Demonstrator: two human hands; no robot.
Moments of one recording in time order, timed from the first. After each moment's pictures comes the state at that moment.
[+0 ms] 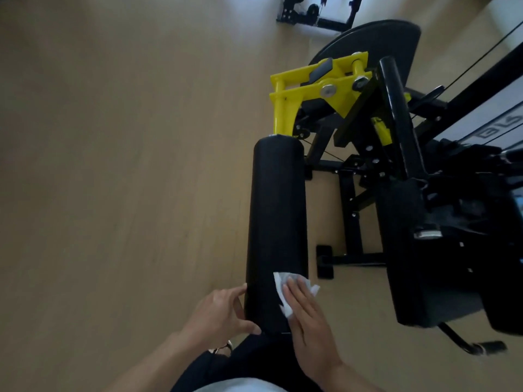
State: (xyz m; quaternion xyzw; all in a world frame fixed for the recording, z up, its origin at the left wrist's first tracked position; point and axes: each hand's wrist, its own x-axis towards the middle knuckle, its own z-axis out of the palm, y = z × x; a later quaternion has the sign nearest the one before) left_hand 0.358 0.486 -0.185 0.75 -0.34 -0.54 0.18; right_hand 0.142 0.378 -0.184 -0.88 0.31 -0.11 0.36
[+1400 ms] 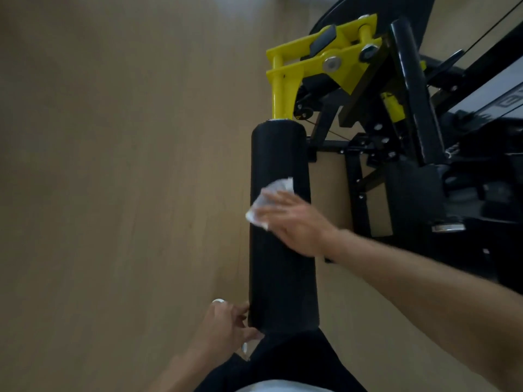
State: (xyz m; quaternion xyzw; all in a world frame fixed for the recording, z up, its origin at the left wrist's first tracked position) left_hand 0.338 0.499 -0.202 0.78 -0.36 -0.47 0.20; right_hand 0.276 0.219 -0.154 -0.96 0.06 -0.01 0.26
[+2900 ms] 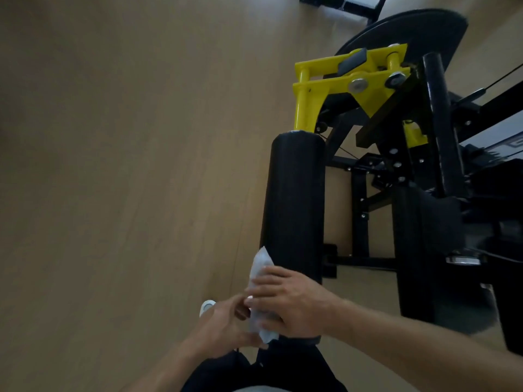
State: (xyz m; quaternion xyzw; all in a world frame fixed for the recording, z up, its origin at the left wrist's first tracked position) left_hand 0.352 0.502 -0.212 0.73 -0.26 -0.57 0.28; right_hand 0.245 0.305 -0.139 -0.95 -0.11 0.20 0.22
